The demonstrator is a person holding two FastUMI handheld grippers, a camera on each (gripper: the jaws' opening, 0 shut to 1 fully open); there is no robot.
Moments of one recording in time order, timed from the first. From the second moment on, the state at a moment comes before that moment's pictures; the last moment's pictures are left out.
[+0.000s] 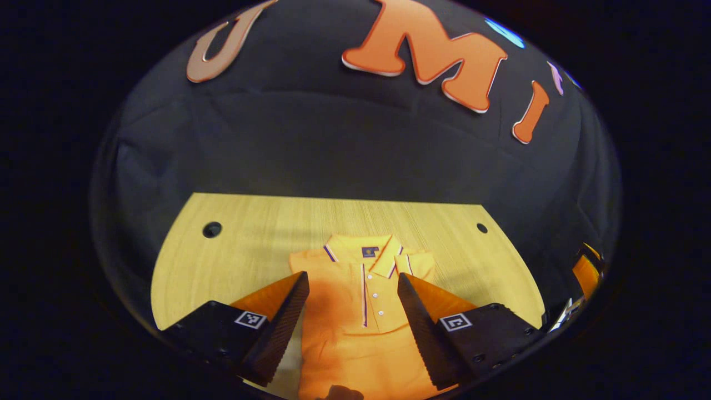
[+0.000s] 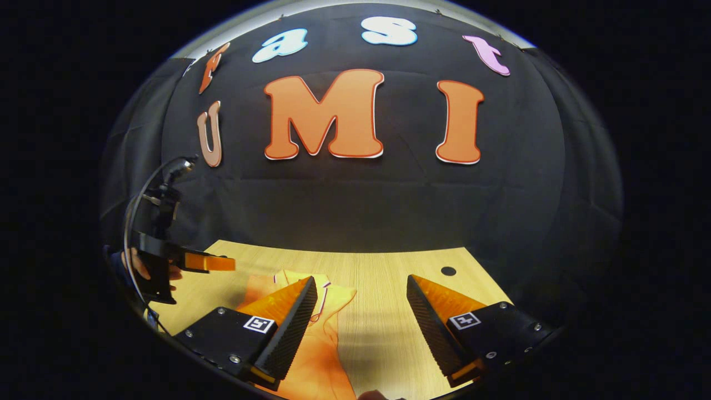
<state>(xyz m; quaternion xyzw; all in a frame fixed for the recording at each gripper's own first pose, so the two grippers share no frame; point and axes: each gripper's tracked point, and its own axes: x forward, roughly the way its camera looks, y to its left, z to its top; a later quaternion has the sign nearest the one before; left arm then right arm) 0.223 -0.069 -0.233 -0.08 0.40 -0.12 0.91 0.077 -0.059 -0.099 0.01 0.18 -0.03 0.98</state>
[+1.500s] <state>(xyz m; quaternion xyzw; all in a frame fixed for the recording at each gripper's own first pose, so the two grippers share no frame) -0.083 0.009 -0.200 0.01 0.37 -0.07 0.92 -0.114 -0.015 -0.224 0.03 0.34 0.00 0.94</state>
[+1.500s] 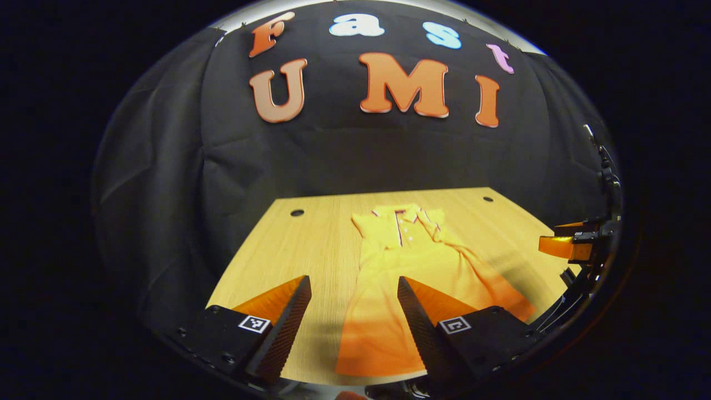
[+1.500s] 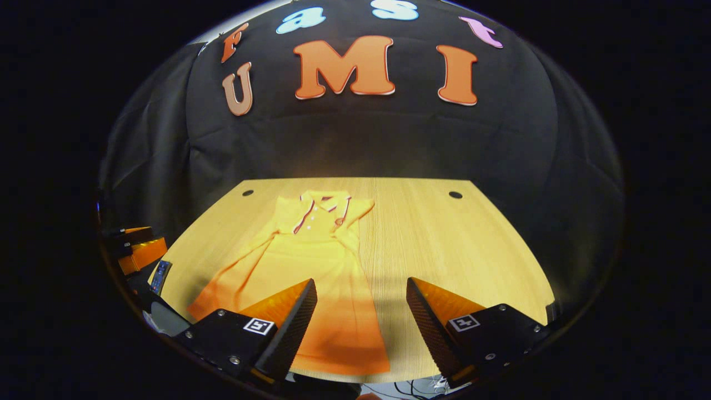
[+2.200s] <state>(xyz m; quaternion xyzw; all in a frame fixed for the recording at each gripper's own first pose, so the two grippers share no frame) -0.168 0.001 -0.325 -0.03 0.64 -0.06 0.77 -0.182 -0.018 -0.343 0.02 0.55 0.03 0.83</state>
